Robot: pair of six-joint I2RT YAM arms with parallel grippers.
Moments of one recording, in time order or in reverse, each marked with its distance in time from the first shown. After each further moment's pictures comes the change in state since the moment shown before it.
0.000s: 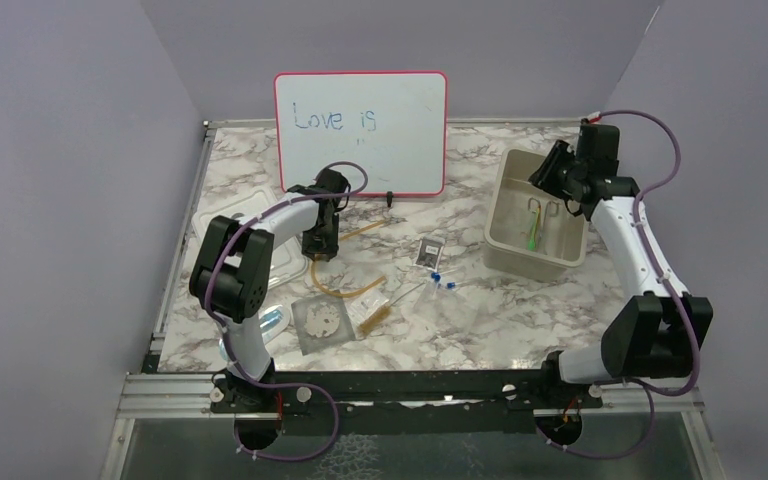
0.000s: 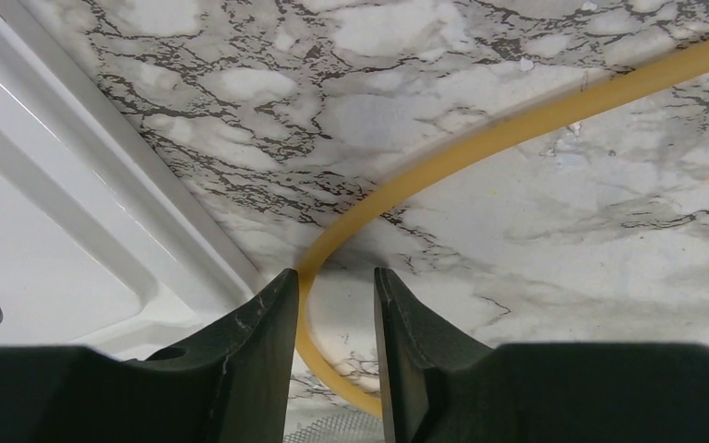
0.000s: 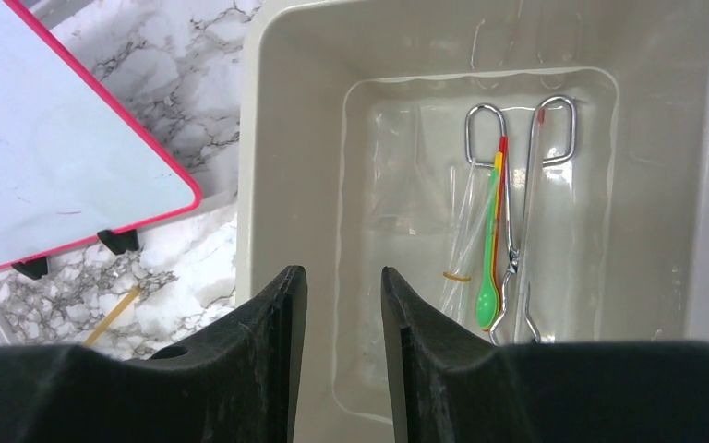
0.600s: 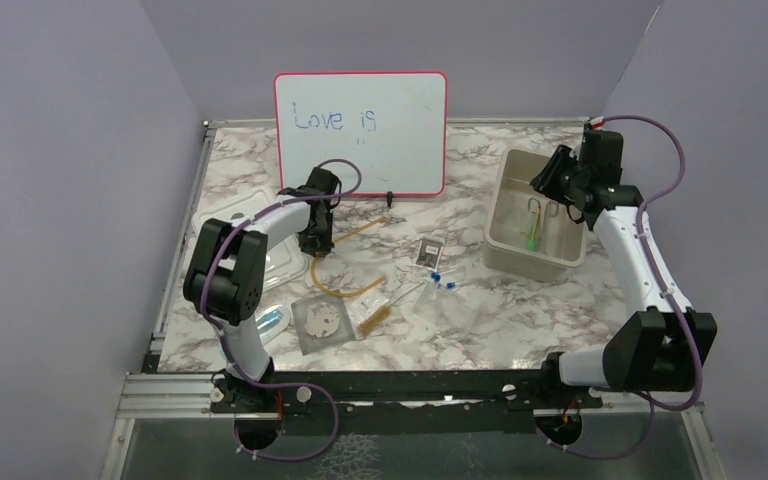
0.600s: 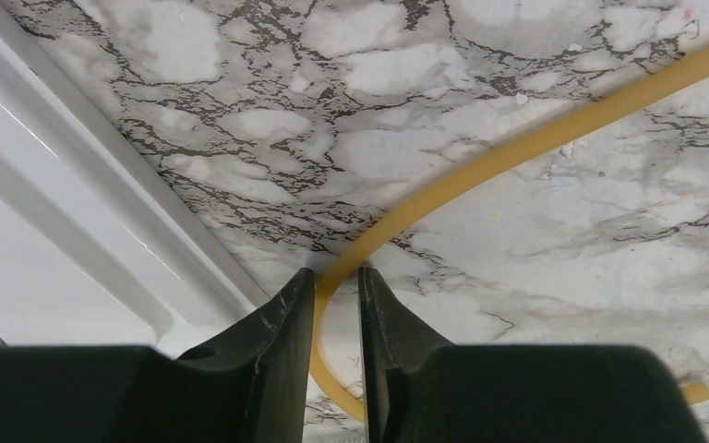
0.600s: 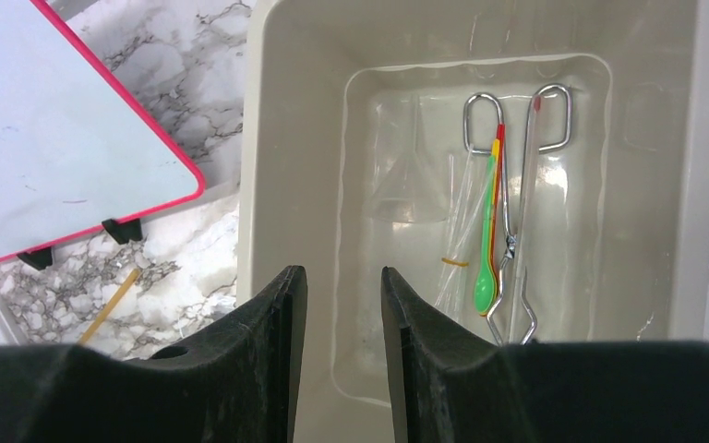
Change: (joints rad) left arm 0.039 -0.021 -0.034 0.080 0.036 0.065; right arm 0.000 -0.071 -0.048 0.000 0.000 0.001
